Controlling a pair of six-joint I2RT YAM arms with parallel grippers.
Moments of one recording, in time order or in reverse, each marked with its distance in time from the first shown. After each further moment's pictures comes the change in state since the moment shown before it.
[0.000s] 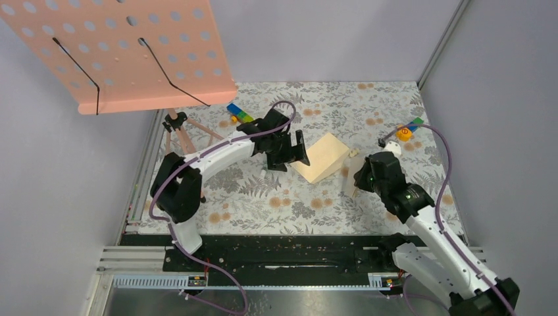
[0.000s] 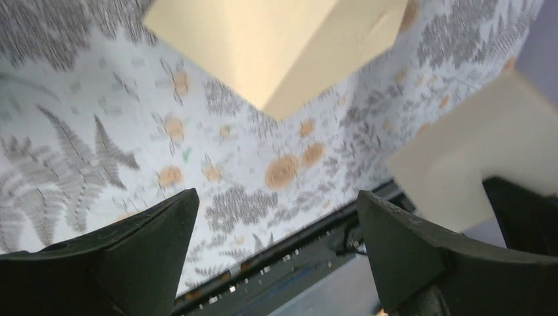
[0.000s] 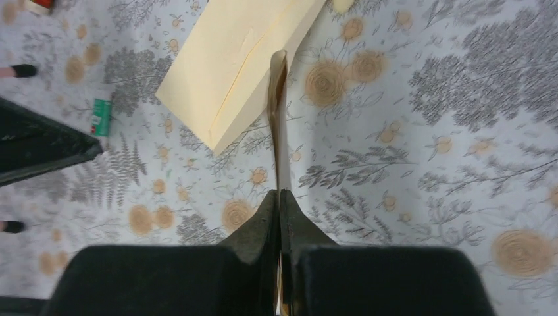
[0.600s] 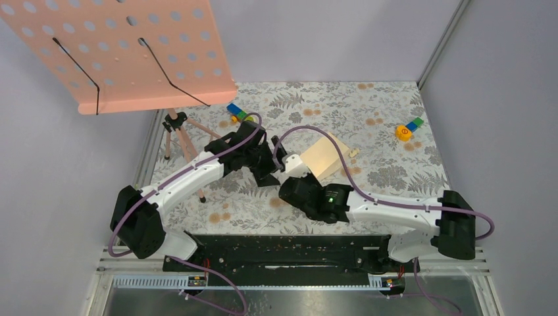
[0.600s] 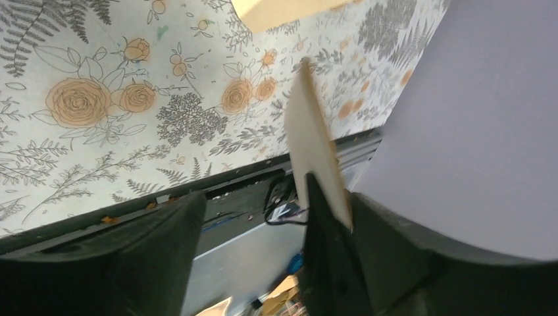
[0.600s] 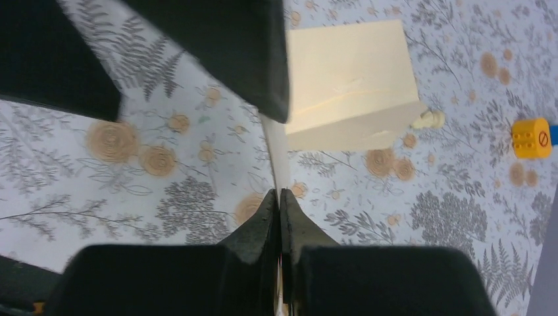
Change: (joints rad) left arm 0.012 -0.325 -0.224 -0.011 0.029 -0.364; right arm 0.730 0.603 0.322 0.050 0.528 -0.311
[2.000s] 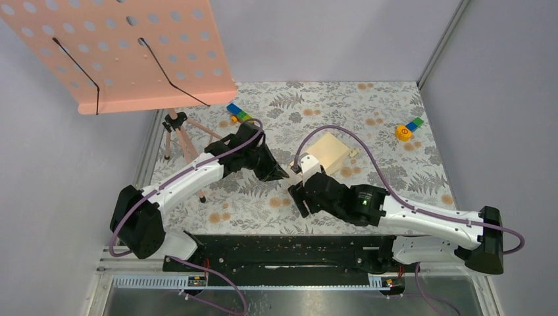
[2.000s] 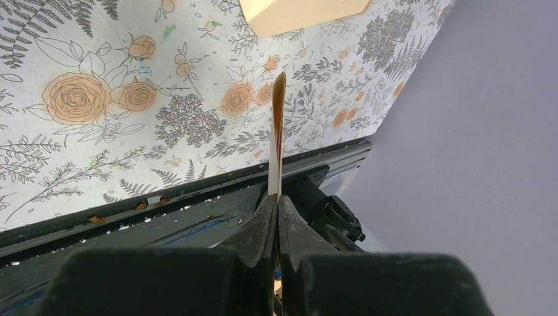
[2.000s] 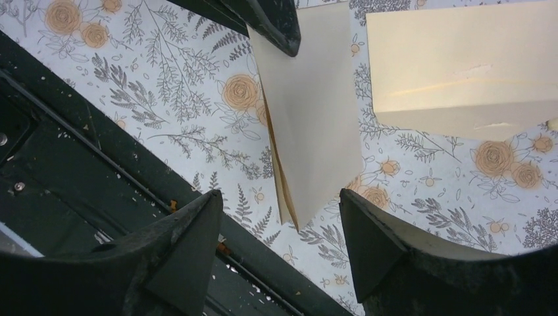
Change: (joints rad) left arm 0.008 -0.002 -0.048 0.045 0.013 -0.056; right arm -0.048 -0.299 -0.084 -0.046 -0.415 0.060
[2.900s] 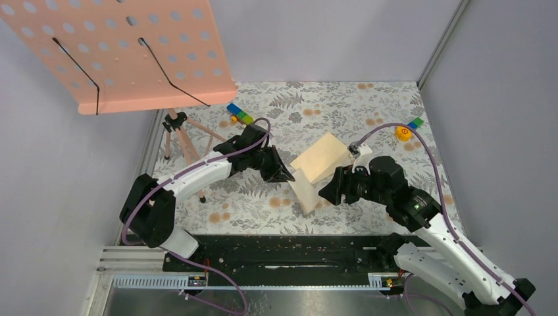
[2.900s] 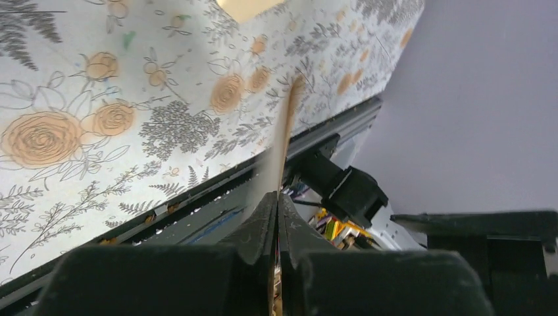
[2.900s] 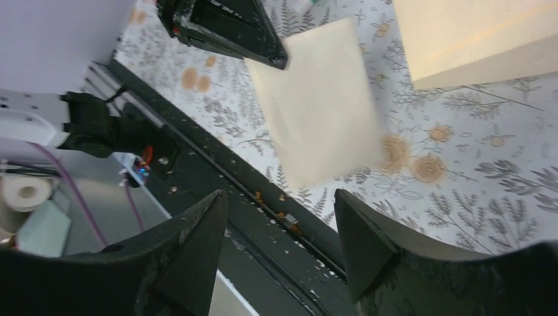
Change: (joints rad) left arm 0.020 0.099 -0.036 0.175 0.193 0.154; right arm -0.600 -0.395 -0.185 0.027 -0.692 0.153
